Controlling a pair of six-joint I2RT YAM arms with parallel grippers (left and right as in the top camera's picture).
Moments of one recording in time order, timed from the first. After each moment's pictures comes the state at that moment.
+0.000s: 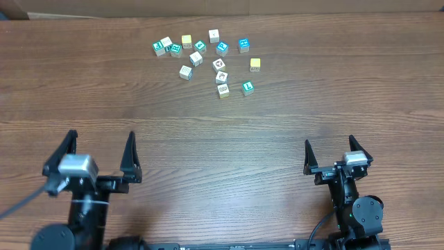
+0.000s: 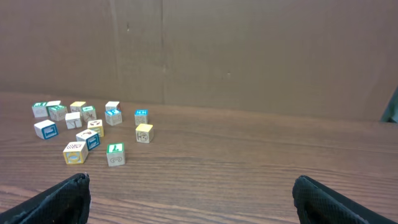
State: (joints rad) left arm 0.10 0.33 0.79 -0.42 0.16 -0.05; right arm 0.18 0.01 0.02 -0.02 0.09 -0.04
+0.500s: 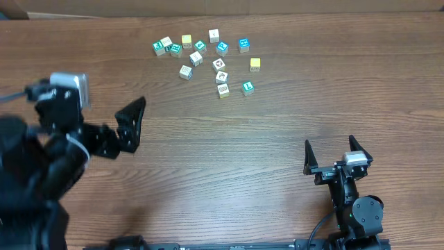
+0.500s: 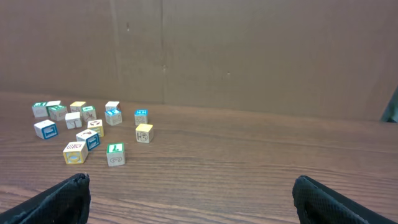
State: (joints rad) left arm 0.10 1.01 1.62 -1.09 0.39 -0.02; right arm 0.18 0.01 0.02 -0.02 0.09 -0.04
